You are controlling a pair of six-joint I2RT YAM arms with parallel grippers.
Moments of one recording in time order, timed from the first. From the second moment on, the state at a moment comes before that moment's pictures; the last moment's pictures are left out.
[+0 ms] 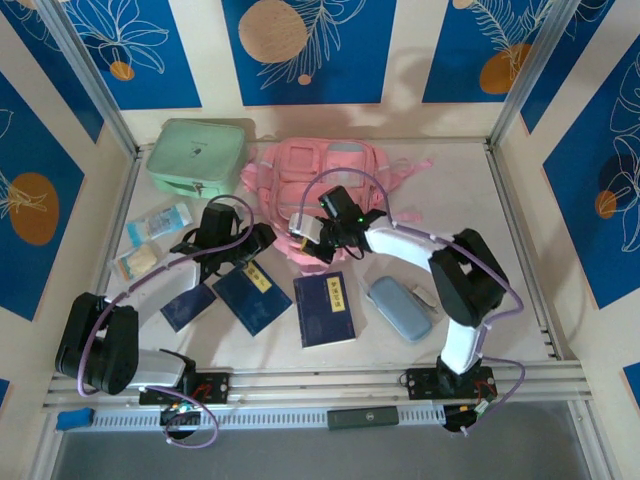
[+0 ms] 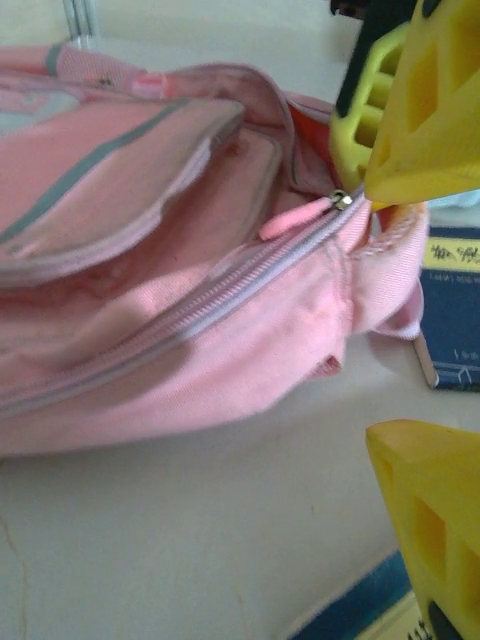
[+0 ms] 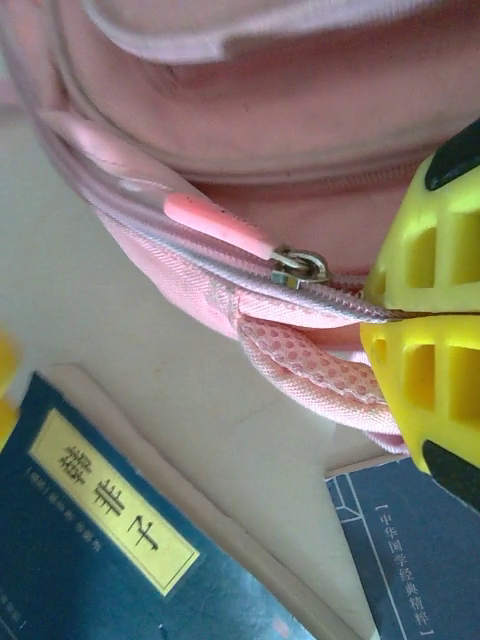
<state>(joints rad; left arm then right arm) -0.36 1.35 0.75 -0.14 0.34 -0.90 0.69 1.77 1.18 -0.28 -0.34 -0.62</state>
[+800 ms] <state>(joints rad) -0.36 1.36 0.86 -0.21 0.34 -0.97 0.81 1.60 0.86 0.19 -0.08 -0.78</state>
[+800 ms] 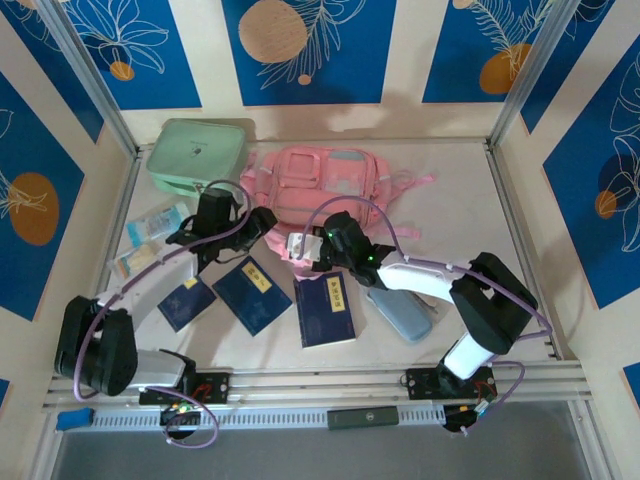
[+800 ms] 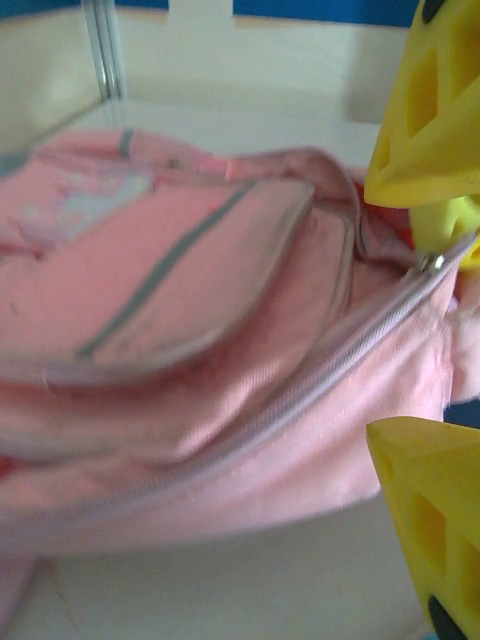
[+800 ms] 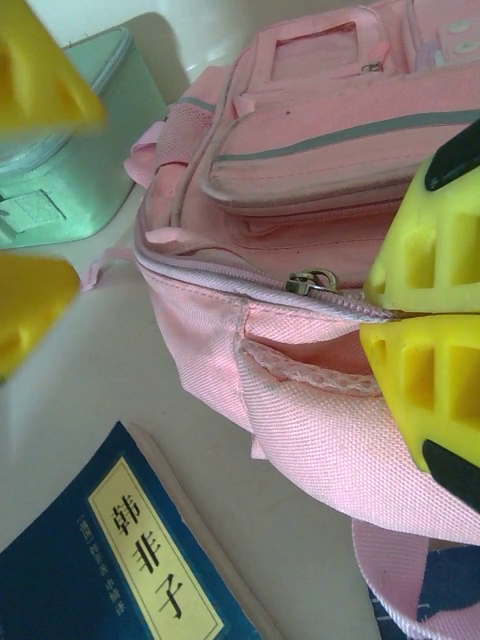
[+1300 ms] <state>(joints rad) -0.44 1.52 0.80 -0.05 0.23 -1.24 0.85 1.62 0.79 0.29 0.00 -0.78</state>
